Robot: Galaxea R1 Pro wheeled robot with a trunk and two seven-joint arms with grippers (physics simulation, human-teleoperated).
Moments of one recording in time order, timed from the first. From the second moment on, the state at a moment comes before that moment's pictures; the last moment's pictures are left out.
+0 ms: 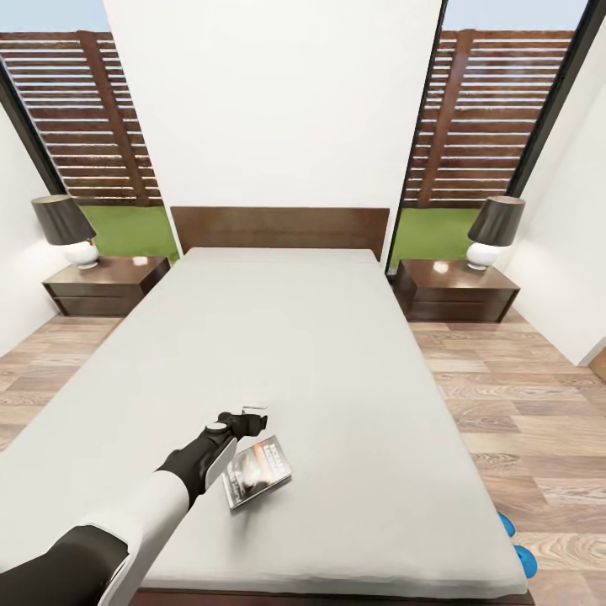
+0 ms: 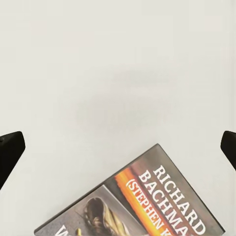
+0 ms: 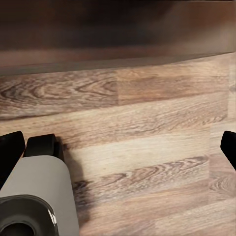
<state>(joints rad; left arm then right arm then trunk) -0.86 -0.07 -0.33 -0.37 0.25 0.16 0.08 -0.33 -0.11 -1.55 -0.04 1.47 -0.17 -0.10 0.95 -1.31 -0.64</state>
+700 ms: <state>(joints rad) -0.86 -0.07 -0.33 -0.37 0.25 0.16 0.08 -0.33 -0.11 -1.55 -0.04 1.48 -0.17 -0.10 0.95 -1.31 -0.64</state>
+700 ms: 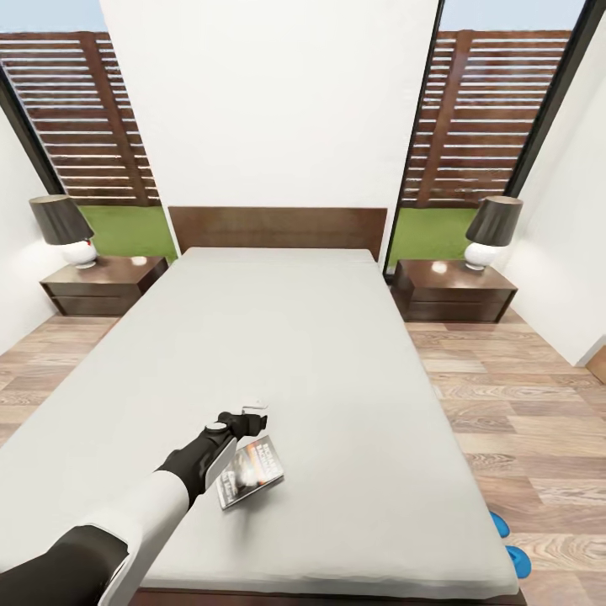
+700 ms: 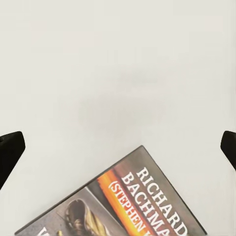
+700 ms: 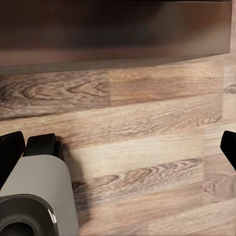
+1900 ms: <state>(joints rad) -0.86 -0.07 -0.33 -0.37 0.25 0.16 0.08 -0.33 -0.11 -1.55 -0.03 1.47 -0.17 -0.09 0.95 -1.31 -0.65</state>
